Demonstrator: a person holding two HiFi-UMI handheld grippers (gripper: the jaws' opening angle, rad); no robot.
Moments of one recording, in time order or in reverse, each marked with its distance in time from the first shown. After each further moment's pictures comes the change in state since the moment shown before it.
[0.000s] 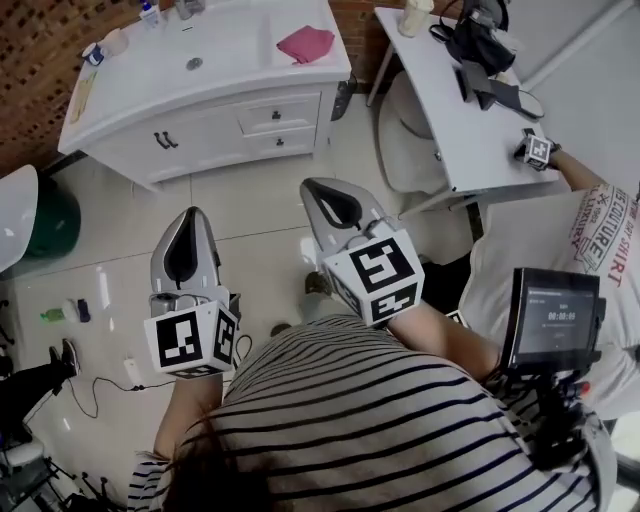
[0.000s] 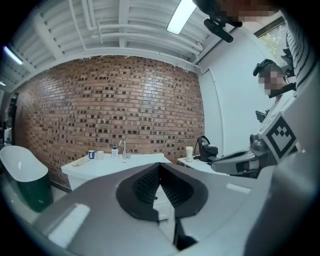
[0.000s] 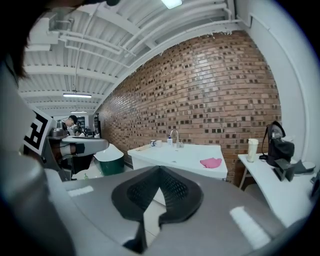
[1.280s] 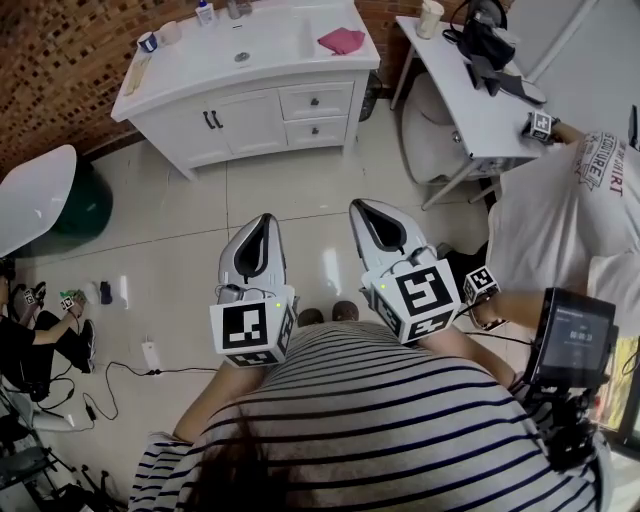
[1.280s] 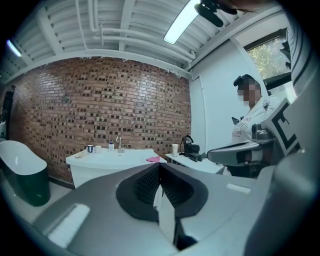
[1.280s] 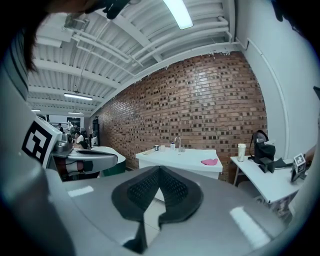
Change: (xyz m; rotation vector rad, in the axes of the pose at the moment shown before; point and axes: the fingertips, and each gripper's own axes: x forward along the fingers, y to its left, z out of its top) left arm -0.171 -0.028 -0.044 -0.008 0.010 -0.105; right arm -0.135 0.143 -0.031 -0.011 -0.093 -0.077
